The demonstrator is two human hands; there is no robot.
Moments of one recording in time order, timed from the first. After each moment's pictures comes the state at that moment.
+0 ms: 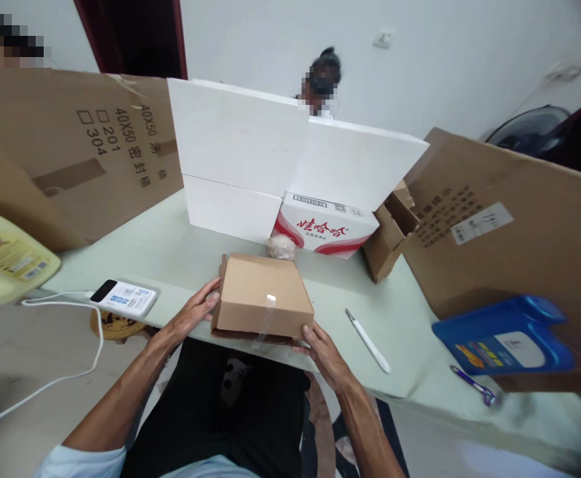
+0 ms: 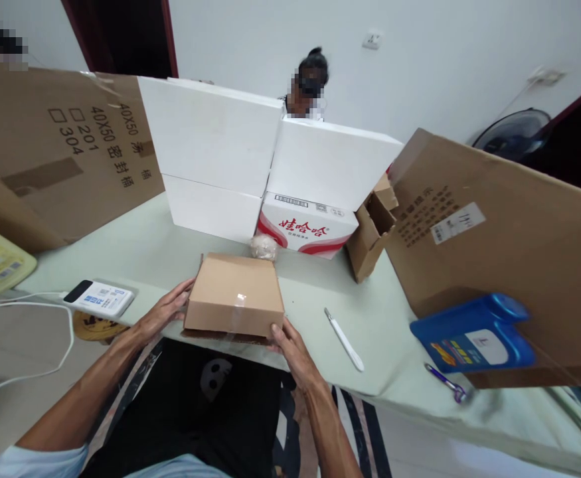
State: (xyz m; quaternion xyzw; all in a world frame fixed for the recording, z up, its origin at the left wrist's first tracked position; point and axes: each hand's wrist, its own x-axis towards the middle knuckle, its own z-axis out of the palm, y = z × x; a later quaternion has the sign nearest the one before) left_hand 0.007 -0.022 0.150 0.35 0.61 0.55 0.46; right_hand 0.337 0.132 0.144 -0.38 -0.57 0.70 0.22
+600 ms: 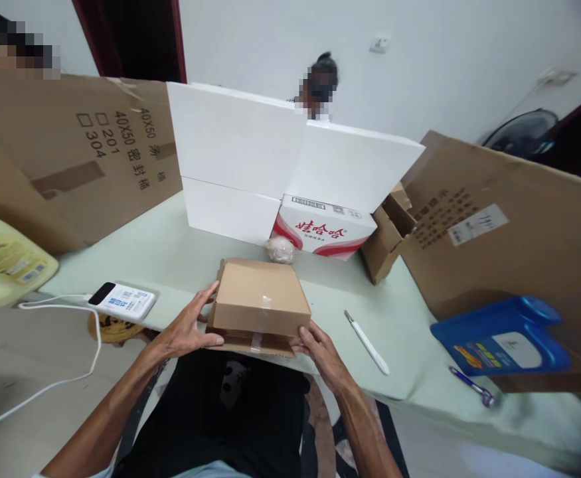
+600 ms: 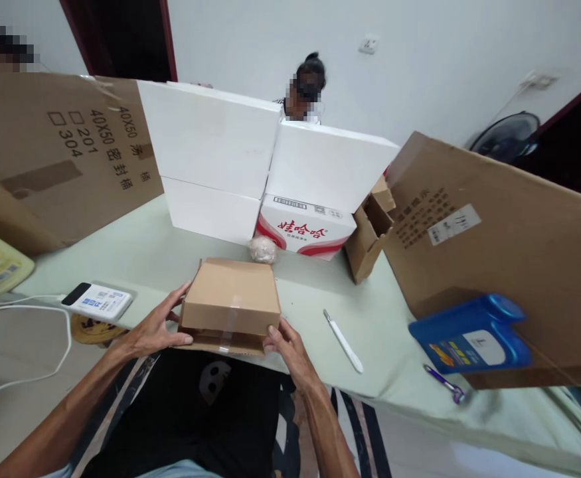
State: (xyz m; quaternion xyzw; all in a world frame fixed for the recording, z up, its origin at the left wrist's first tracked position) left_hand 0.009 -0.049 0.157 0.53 0.63 0.45 0.35; right_hand 0.331 0.128 0.156 -0.38 -0.58 0.68 0.23
